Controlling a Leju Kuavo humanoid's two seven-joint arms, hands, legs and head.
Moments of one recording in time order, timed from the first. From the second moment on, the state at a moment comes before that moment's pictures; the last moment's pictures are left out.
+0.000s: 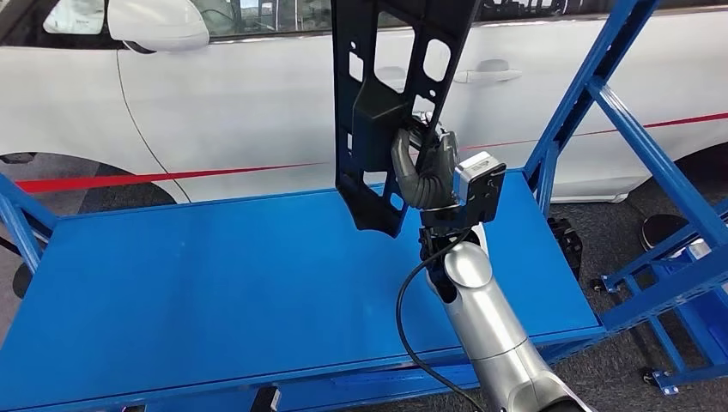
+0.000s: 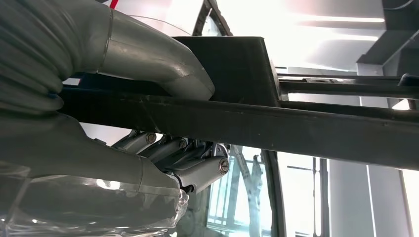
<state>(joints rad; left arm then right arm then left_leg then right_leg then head) -0.23 -0.26 -1.19 -0.21 1.08 0.26 -0.03 -0.51 0.13 0.28 -1.46 -0.07 -0.14 -0.39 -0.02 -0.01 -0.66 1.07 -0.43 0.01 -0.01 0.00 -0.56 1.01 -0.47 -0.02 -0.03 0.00</state>
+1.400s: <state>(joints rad) -0.22 -0.25 -1.13 -0.22 1.24 0.48 -0.11 -0.66 0.30 0.62 -1.23 -0.20 0.01 -0.39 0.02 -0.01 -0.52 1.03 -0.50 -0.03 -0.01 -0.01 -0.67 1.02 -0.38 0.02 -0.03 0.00</state>
